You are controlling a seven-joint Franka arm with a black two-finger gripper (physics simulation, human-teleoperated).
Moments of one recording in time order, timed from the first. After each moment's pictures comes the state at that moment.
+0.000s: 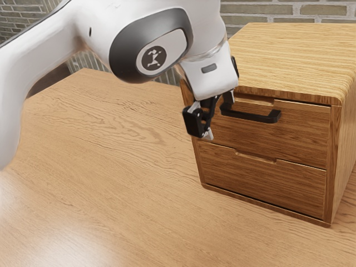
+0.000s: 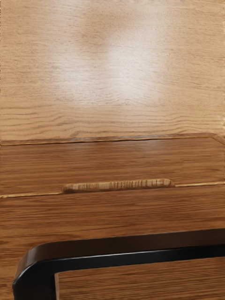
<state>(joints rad) -0.30 0.15 -0.04 -1.27 0.24 1.65 1.17</state>
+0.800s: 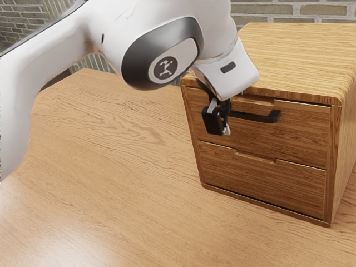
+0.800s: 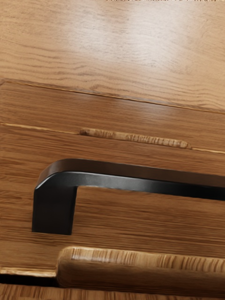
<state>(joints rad) -0.32 0.16 -0.05 -1.27 0.29 1.75 0.97</state>
